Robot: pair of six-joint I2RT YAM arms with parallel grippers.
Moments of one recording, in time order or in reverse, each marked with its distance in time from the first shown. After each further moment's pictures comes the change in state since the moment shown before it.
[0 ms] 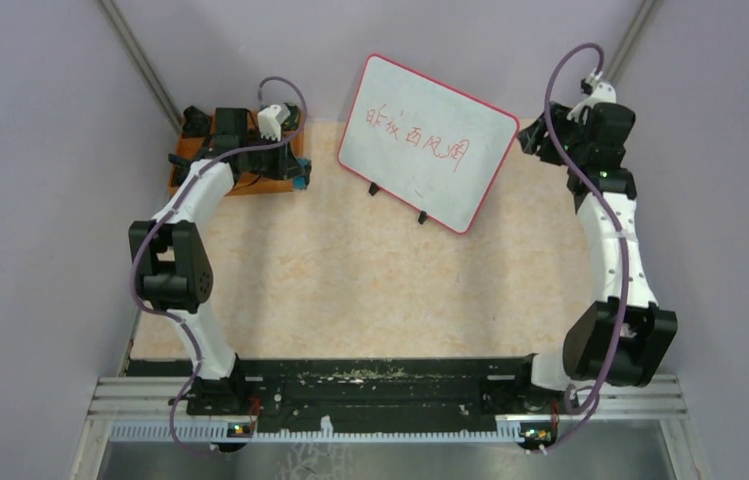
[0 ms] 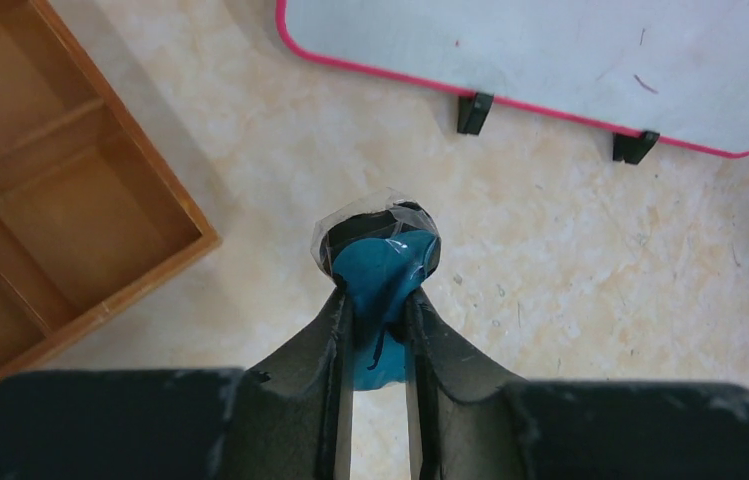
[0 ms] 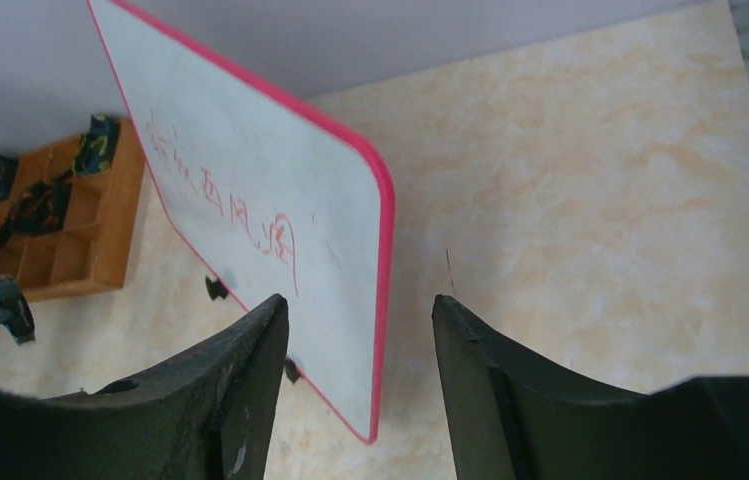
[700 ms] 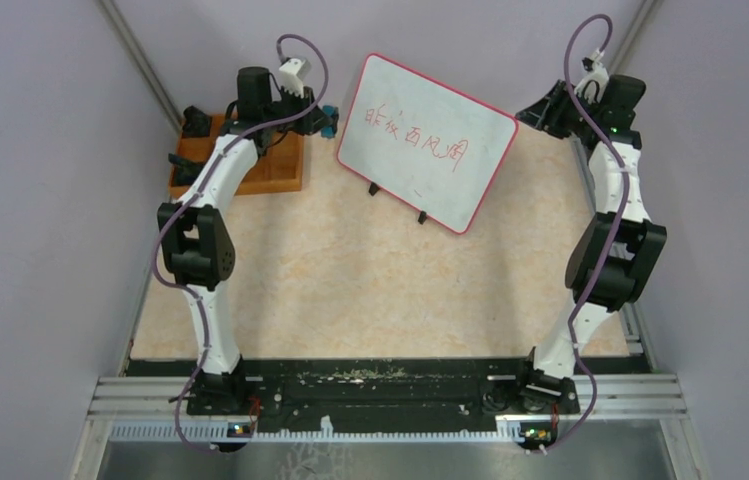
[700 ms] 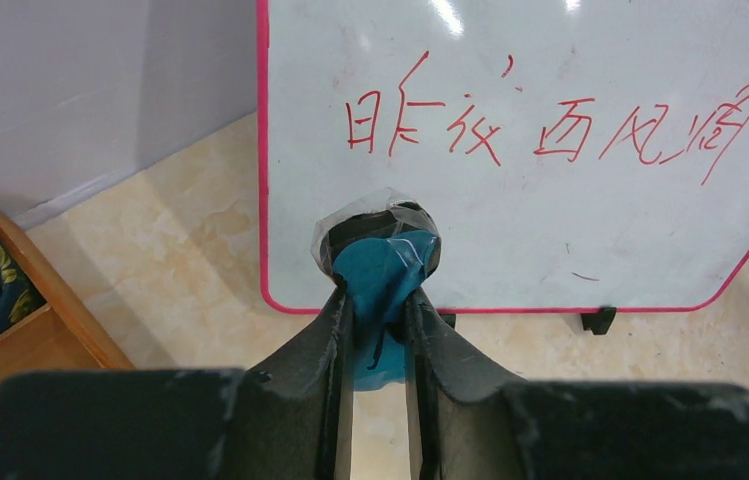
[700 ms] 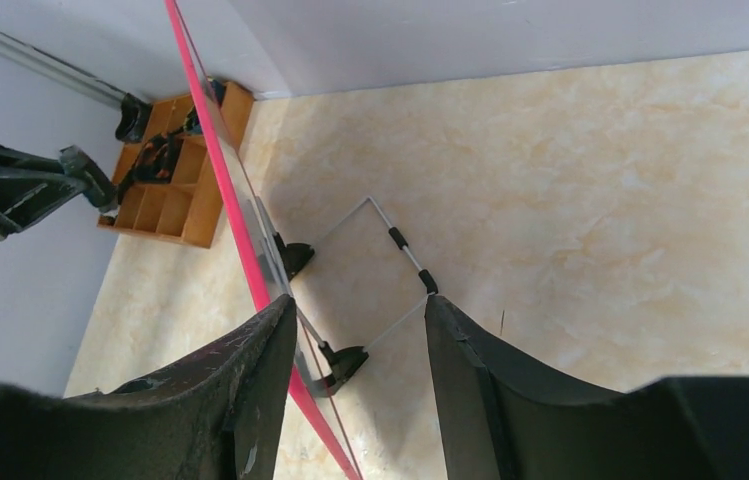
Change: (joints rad) left arm -0.096 0.215 0.392 0.201 0.016 -0.095; right arm -0.123 0.552 0.467 0.013 -0.503 0.027
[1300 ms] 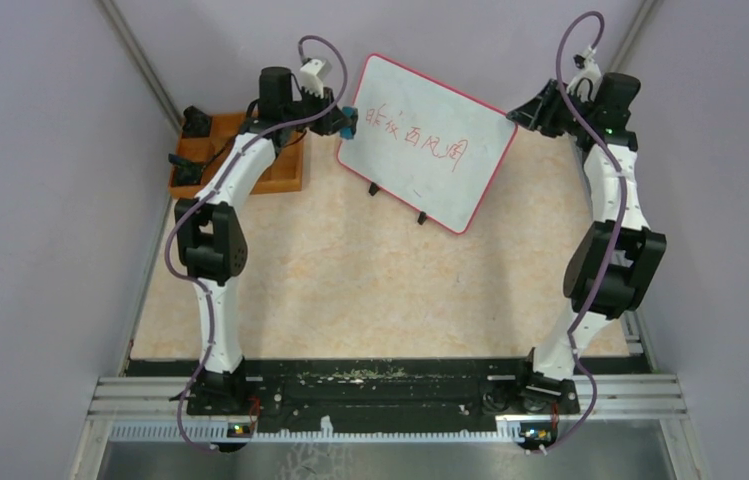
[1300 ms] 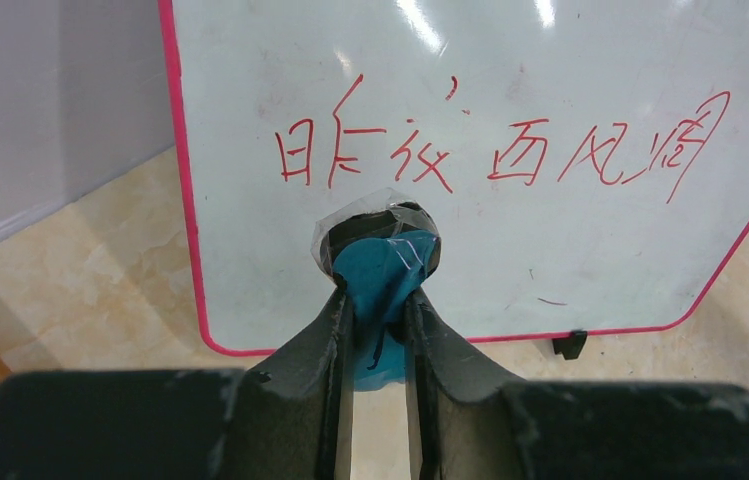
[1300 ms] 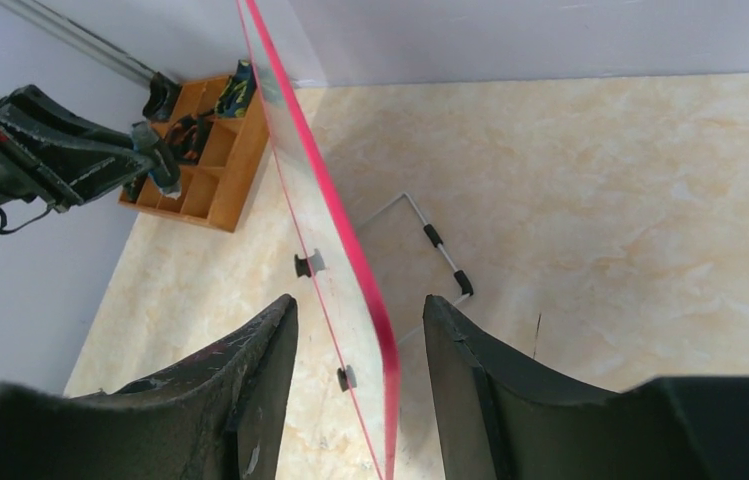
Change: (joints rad) left arm -0.066 0.087 0.085 0.011 -0.008 -0.040; right arm 0.027 -0.059 -0.031 0.013 -0.023 -0.010
